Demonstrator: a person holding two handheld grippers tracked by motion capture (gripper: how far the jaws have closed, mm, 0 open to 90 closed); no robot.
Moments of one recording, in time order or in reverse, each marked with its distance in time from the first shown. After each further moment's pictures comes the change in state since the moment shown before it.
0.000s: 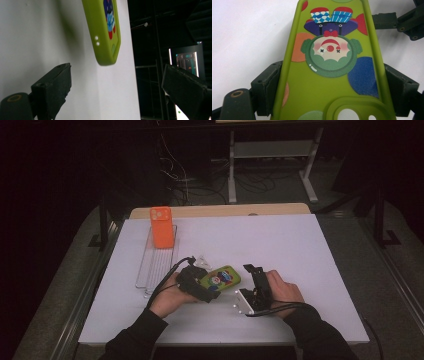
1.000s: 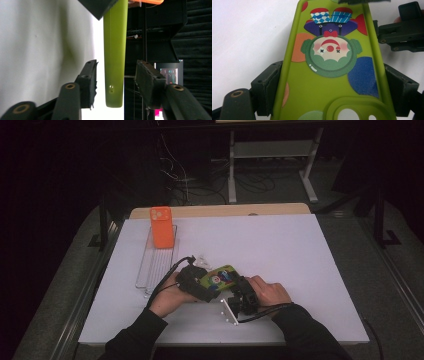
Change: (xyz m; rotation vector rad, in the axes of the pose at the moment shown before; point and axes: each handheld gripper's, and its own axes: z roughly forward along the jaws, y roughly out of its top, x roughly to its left) left arm 0.002 0.001 -0.003 0.010 -0.001 0.030; right arm 0.019 0.030 0.010 -0.051 -0.093 -0.130
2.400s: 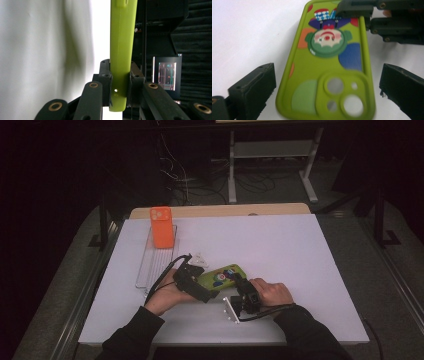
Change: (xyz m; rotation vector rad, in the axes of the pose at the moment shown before) left arm 0.003 -0.001 -0.010 -0.063 -0.017 -0.007; right arm 0.000 -0.008 0.002 0.051 -0.003 -0.025
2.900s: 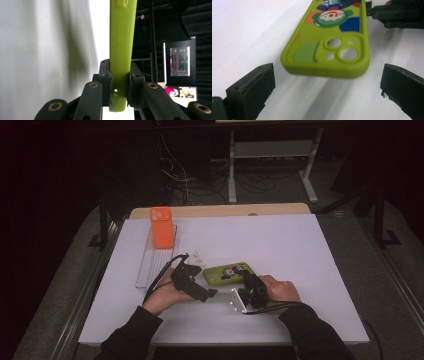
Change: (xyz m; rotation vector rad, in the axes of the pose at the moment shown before) left arm 0.003 -0.003 -0.002 -0.036 0.003 -0.017; right arm -0.011 -0.021 0.002 0.069 0.057 0.094
